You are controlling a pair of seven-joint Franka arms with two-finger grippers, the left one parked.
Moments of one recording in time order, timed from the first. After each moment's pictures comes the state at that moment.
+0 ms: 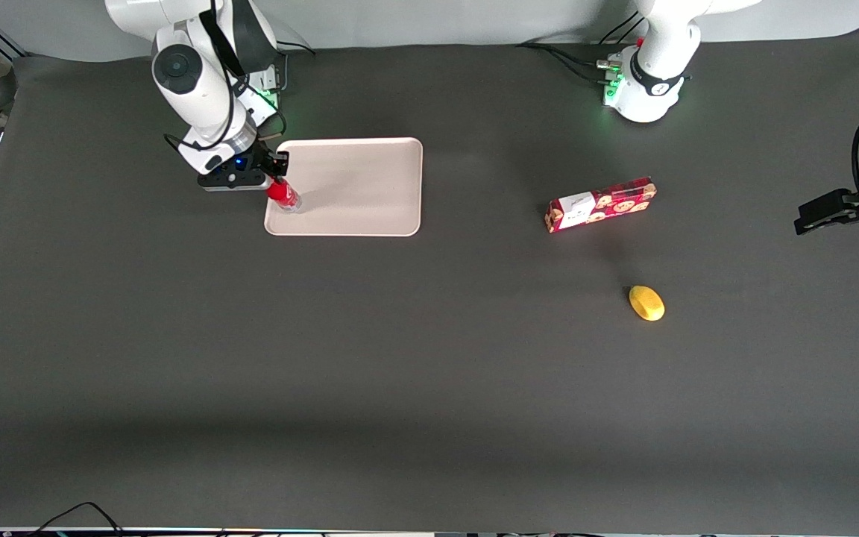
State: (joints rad) arm 0.06 -0.40 0.43 -2.69 0.24 2.22 0.31
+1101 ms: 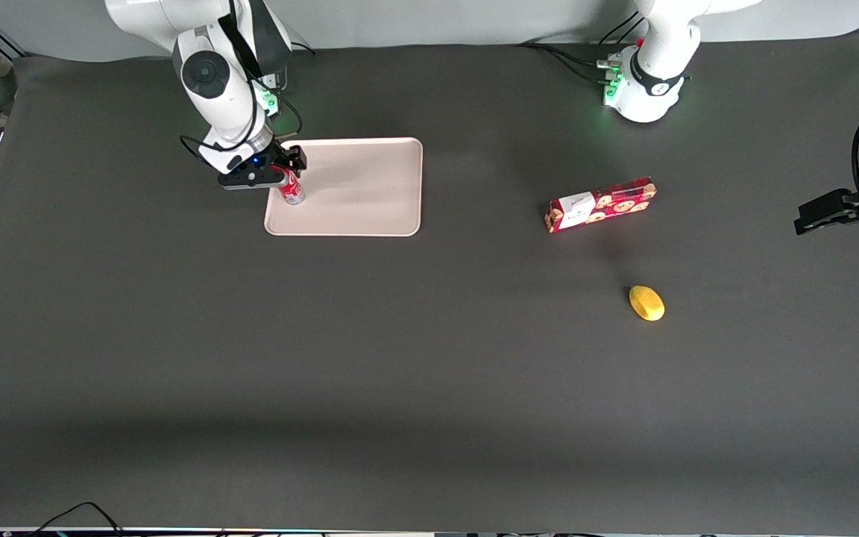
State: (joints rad) arm 0.06 -0.38 0.51 -2.73 0.24 2.26 0.31
